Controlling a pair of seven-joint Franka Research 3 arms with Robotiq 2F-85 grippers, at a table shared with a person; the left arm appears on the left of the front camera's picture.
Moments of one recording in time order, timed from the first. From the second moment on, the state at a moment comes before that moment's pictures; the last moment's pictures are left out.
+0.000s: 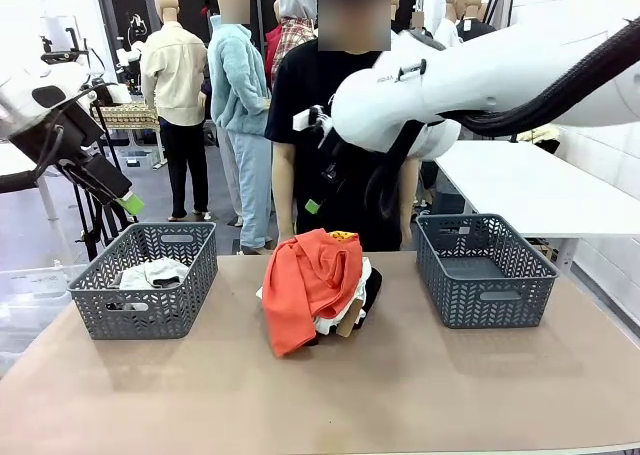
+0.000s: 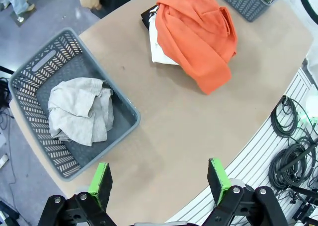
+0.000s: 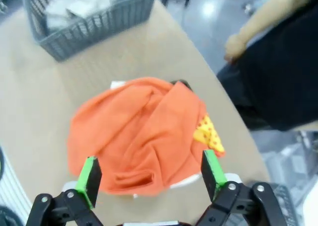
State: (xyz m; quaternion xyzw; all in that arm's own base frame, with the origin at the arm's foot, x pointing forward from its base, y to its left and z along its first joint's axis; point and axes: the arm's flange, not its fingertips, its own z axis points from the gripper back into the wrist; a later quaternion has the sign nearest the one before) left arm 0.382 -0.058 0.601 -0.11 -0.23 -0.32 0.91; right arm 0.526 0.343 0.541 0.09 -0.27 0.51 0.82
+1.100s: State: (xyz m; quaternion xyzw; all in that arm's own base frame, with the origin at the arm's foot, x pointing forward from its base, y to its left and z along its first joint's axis) left arm 0.383 -0.058 0.600 -0.11 -0.23 -0.32 0.91; right arm 0.592 0.433 0.444 0.01 -0.05 0.54 0.84
